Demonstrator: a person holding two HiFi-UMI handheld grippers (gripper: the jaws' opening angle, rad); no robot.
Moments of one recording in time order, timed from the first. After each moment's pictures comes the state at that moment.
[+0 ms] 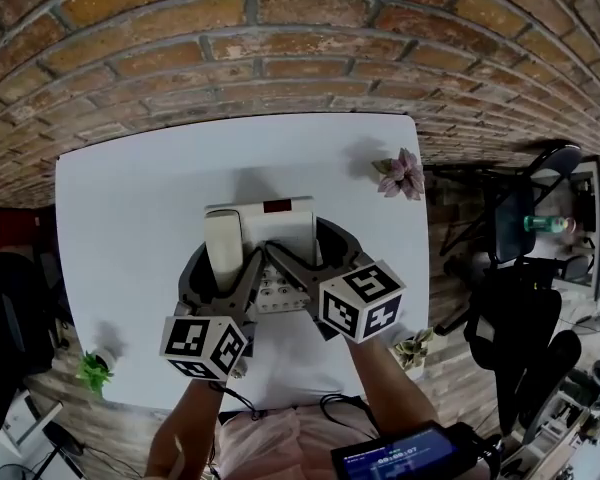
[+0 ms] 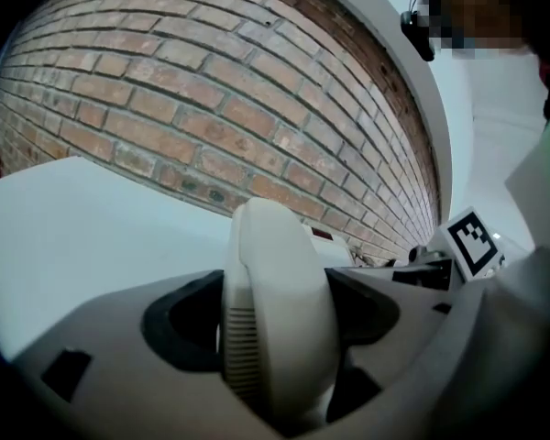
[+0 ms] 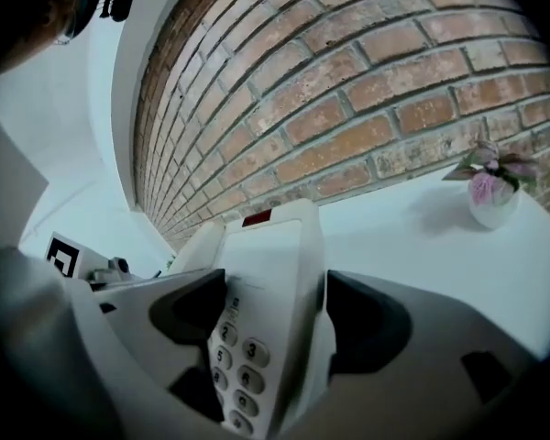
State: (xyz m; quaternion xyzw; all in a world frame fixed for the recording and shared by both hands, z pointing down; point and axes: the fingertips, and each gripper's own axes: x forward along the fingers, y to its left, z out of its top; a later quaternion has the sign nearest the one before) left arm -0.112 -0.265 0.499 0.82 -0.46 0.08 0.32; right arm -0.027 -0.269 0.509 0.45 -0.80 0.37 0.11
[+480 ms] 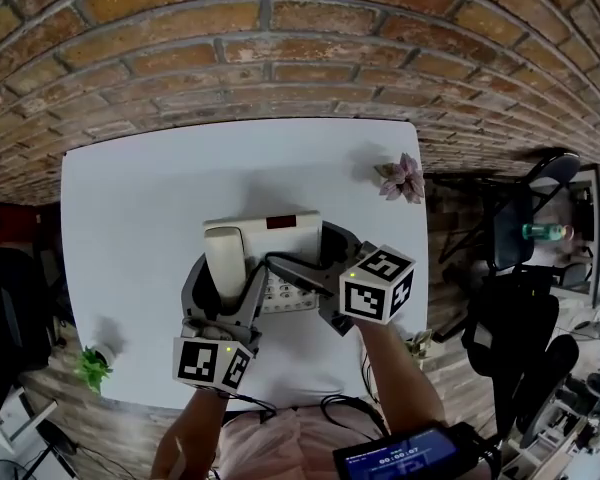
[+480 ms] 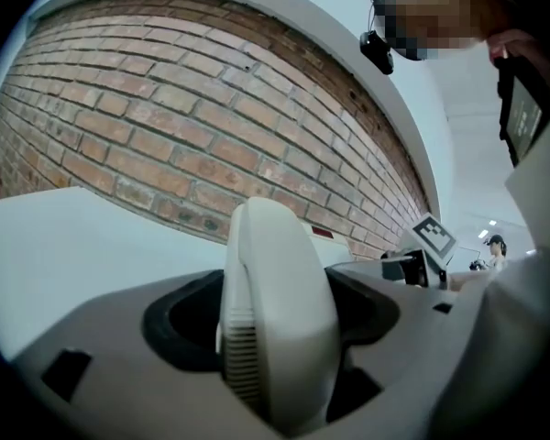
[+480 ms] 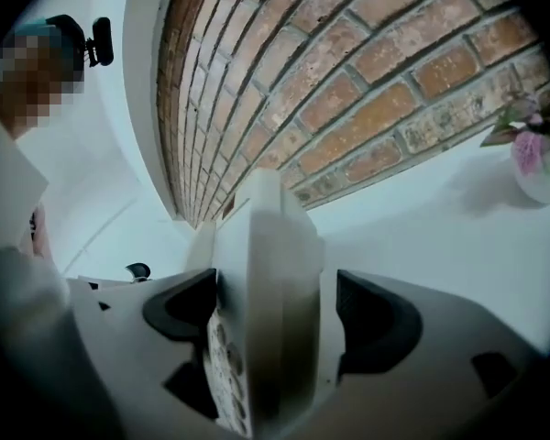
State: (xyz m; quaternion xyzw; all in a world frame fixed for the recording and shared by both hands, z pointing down) left arm -0.119 -0.245 0.473 0.84 -0.48 0.02 0.23; right arm -0.043 -0.261 0.500 0.33 -0.84 0.42 0.06
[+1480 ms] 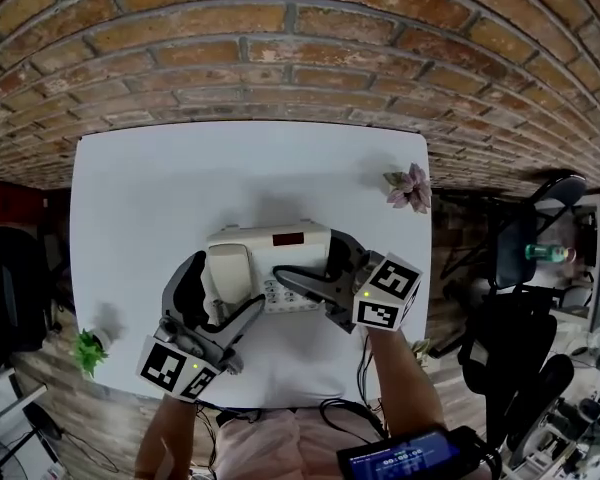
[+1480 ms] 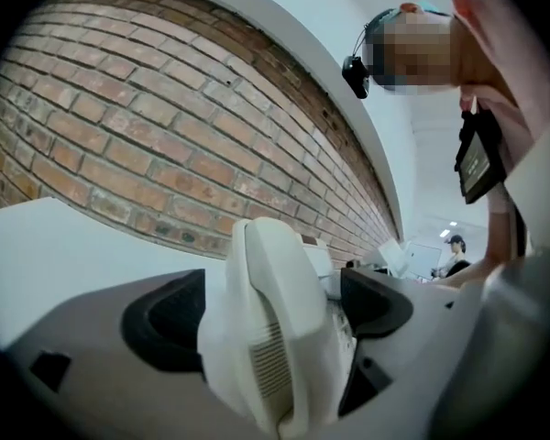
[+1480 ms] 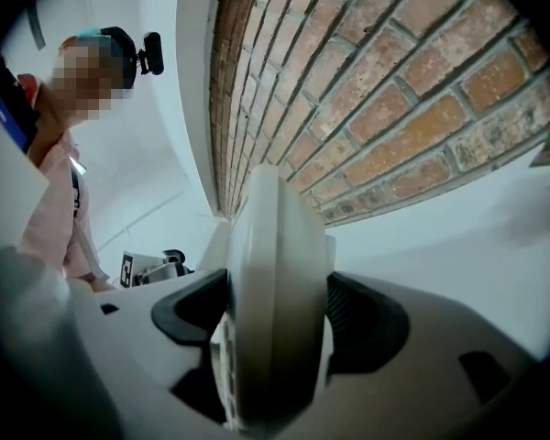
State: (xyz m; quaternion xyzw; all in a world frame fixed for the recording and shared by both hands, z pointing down) left arm -0.135 -0.220 0.444 0.90 -0.39 0.00 0.21; right arm -0.056 -0.242 0.476 0.23 -0.91 0.33 0.02
